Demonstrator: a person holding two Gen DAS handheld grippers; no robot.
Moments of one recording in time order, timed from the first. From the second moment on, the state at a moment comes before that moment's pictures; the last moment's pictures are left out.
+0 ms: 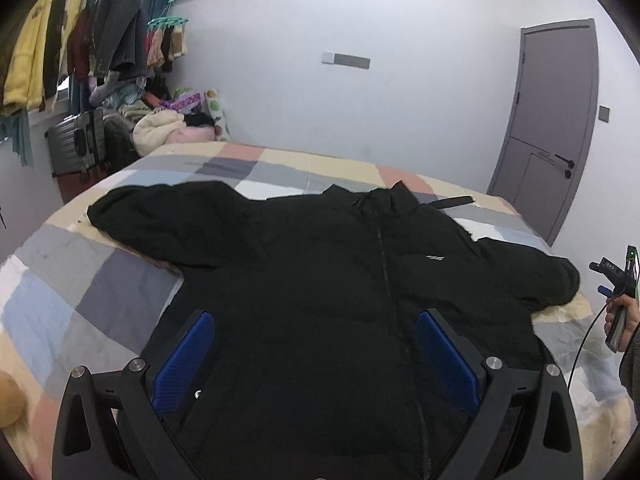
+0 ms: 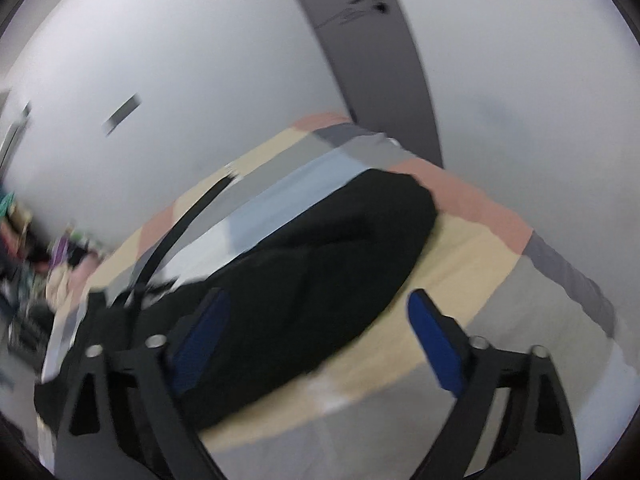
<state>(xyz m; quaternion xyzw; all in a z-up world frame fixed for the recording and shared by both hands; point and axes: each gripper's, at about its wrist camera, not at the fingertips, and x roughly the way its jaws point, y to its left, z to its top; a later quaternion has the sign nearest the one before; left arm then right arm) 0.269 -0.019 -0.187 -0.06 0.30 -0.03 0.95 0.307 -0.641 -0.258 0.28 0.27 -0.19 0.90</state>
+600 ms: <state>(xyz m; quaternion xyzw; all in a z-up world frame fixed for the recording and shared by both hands) 0.322 -0.008 -0.237 -0.05 0.33 0.03 0.94 0.367 -0.735 -0.349 0.36 0.15 -0.29 0.88</state>
